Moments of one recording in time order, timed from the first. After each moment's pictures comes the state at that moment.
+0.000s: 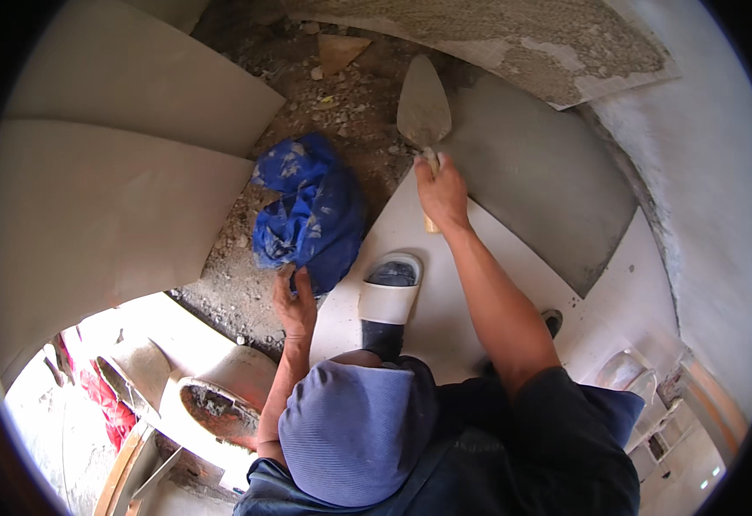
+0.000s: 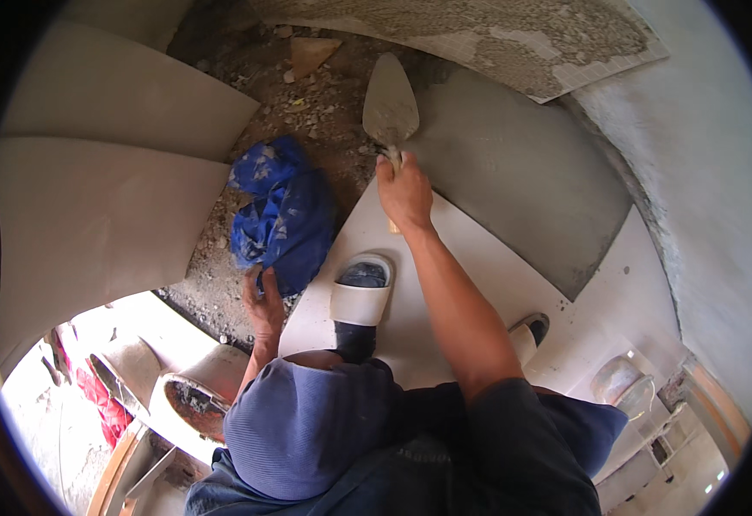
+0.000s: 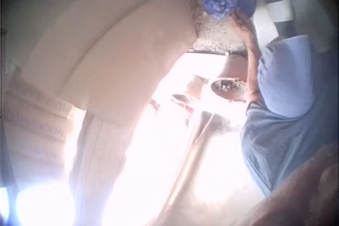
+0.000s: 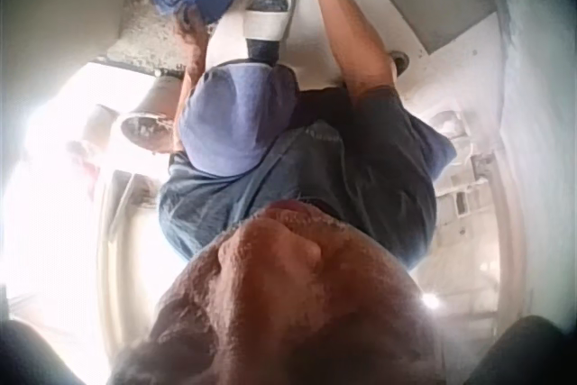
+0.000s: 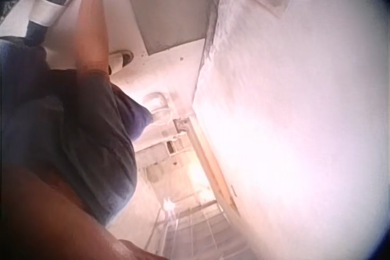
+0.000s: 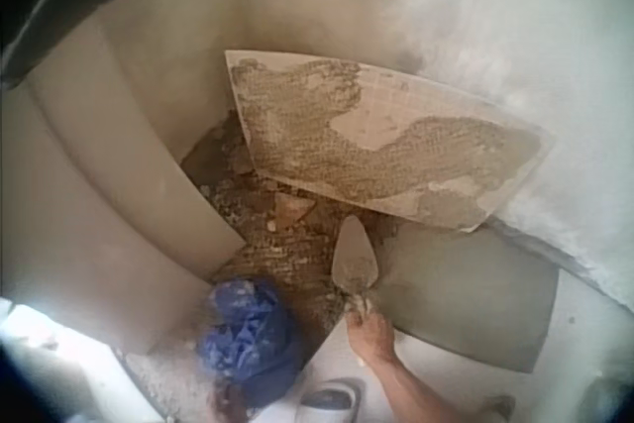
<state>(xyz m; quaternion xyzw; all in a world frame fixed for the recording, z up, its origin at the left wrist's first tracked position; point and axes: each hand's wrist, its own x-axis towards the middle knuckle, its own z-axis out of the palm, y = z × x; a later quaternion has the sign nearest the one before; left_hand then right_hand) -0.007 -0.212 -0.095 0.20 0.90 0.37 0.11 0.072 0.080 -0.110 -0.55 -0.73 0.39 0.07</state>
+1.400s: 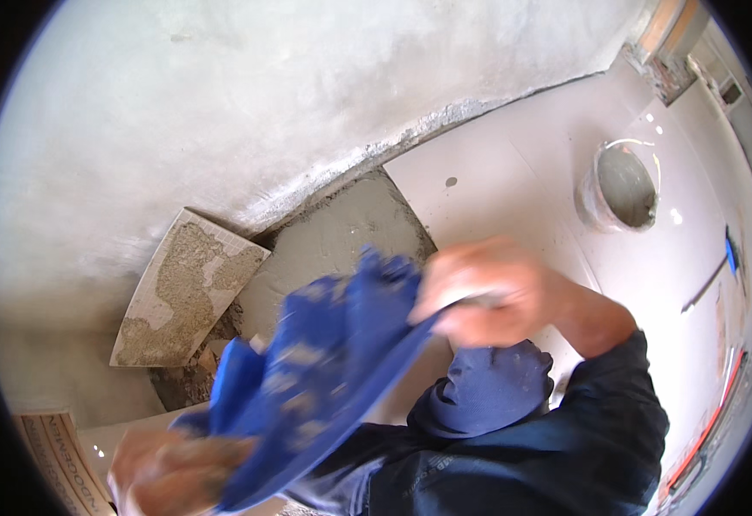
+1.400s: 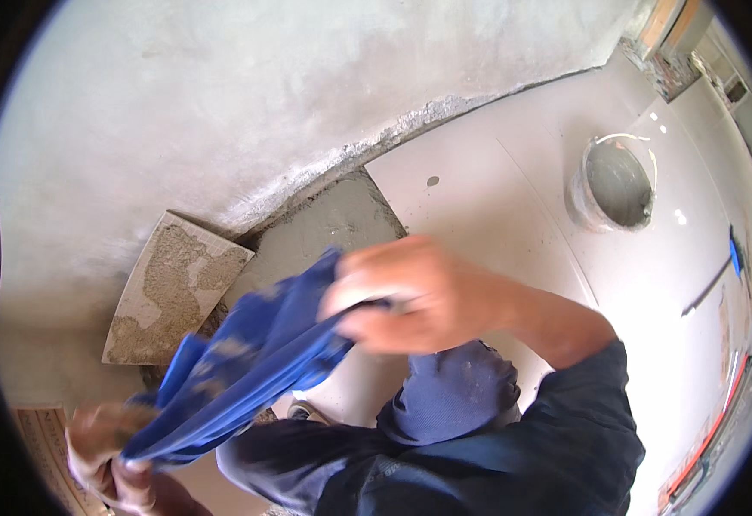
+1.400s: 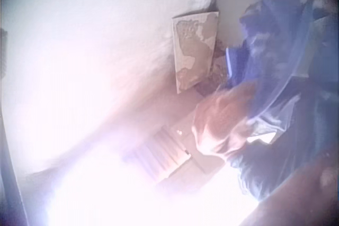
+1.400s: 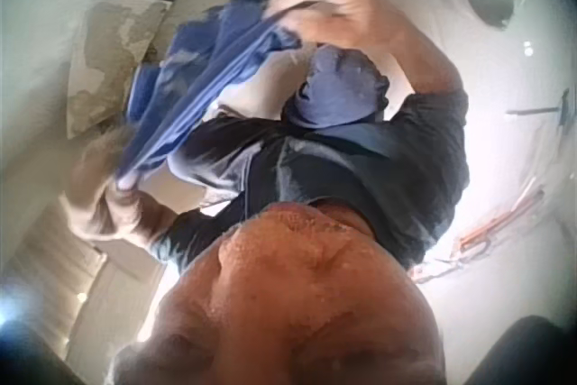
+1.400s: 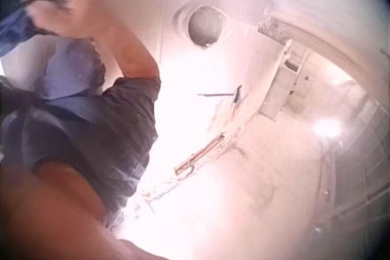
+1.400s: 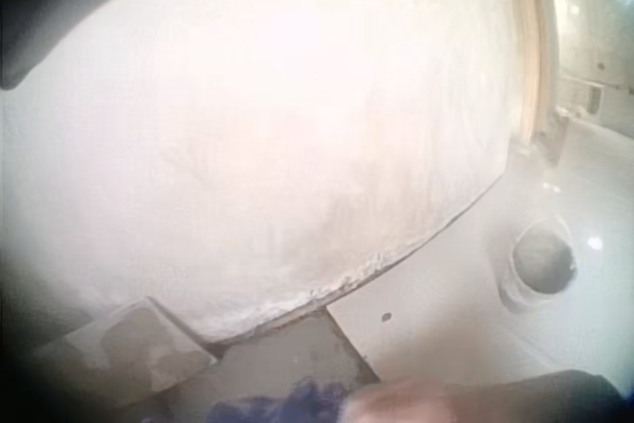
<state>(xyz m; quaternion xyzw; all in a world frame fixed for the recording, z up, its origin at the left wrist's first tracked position) 0.277 0.030 0.364 0.77 0.44 0.43 0.16 0.571 0.084 0.238 -0.23 -0.76 0.39 0.47</state>
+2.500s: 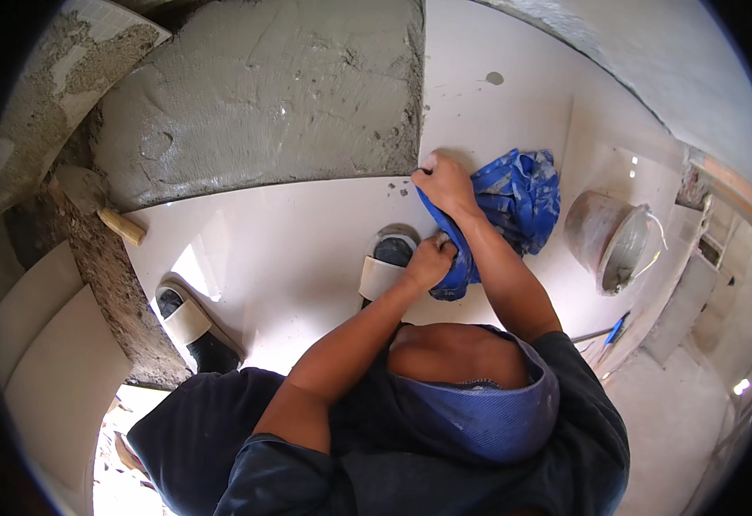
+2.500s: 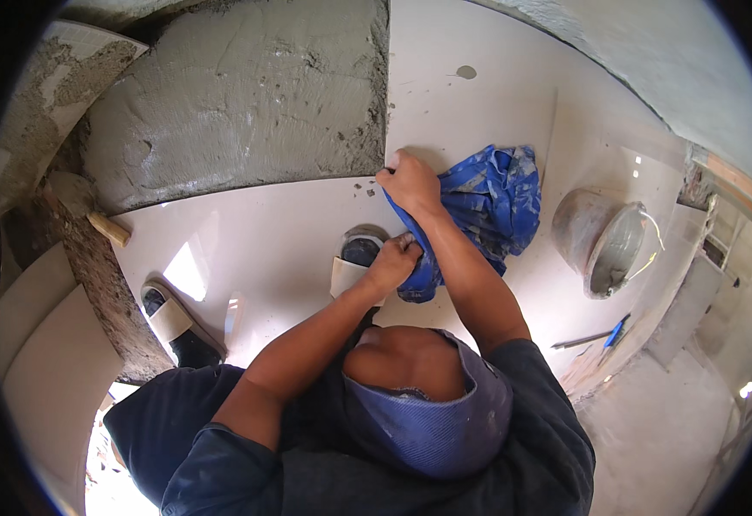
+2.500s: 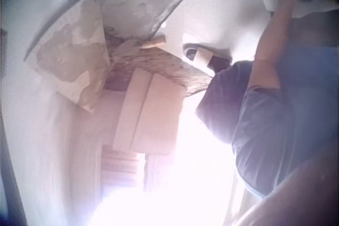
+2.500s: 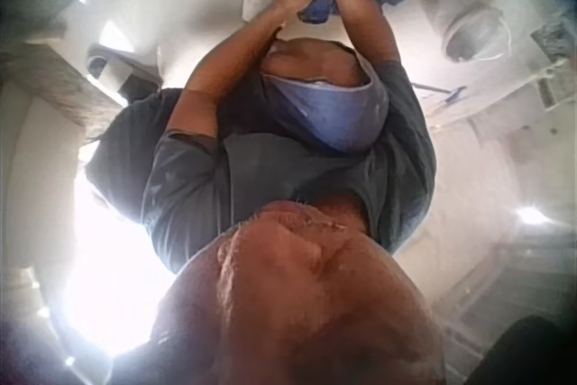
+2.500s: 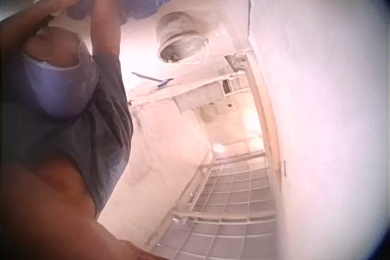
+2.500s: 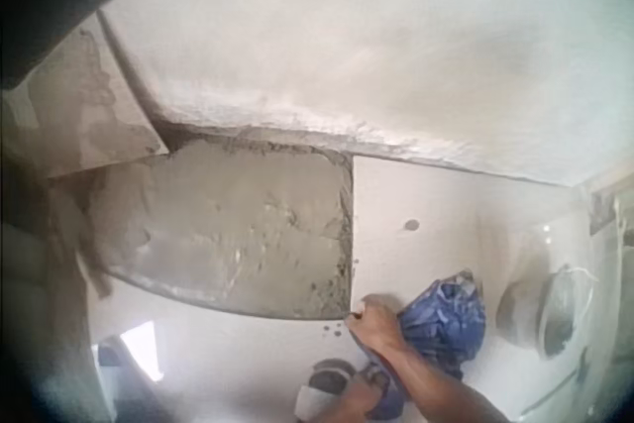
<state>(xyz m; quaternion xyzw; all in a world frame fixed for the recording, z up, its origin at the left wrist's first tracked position) 0.561 0.021 -0.139 0.30 0.53 0.19 0.77 0.625 0.150 -0.143 -0.72 -0.60 0.34 -0.06</state>
